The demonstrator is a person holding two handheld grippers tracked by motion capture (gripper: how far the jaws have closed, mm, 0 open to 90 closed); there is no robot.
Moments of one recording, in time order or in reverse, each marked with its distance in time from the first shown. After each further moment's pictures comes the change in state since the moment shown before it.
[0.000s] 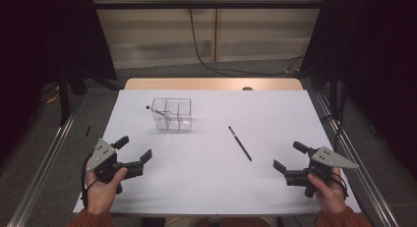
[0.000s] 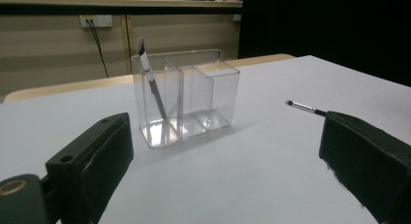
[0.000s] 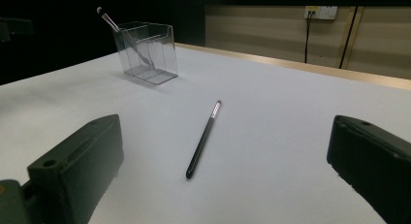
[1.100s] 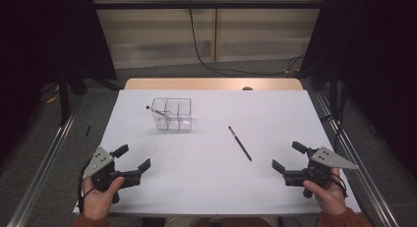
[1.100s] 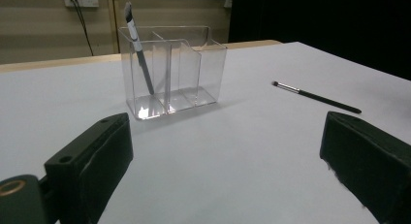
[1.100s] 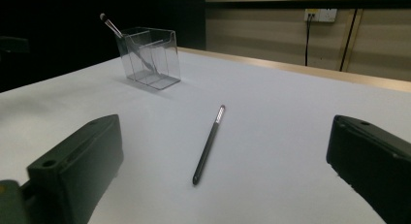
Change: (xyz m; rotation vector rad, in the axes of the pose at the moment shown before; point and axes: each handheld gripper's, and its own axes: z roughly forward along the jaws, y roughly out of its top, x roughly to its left) left arm -0.004 -0.009 -0.013 0.029 -0.028 -0.017; right arm 0.006 0.003 0.000 -0.007 -0.002 0.012
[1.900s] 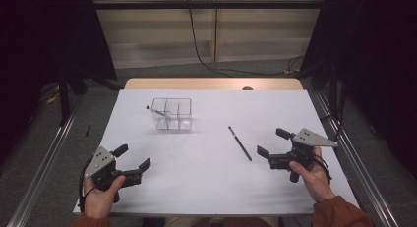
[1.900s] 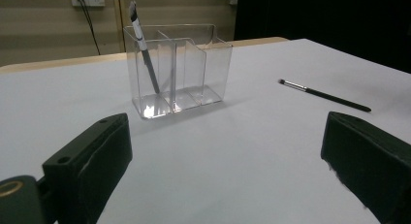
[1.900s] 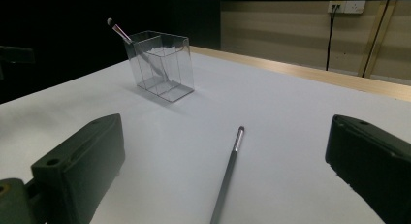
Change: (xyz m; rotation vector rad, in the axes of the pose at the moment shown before) left arm 0.000 0.000 0.002 0.014 0.024 0.008; right arm 0.003 0.030 0.049 0.041 0.062 0.006
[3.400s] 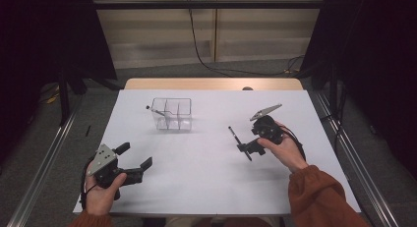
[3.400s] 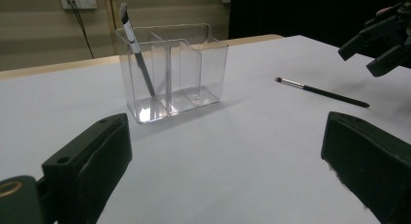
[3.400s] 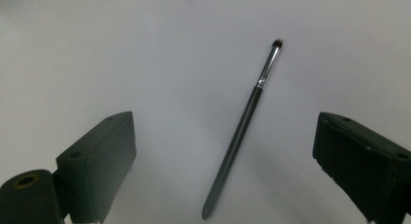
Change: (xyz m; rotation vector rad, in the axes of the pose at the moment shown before) left arm 0.003 0.001 0.007 0.002 -0.025 0.026; right arm -0.010 0.029 0.098 0.665 0.121 -0.064
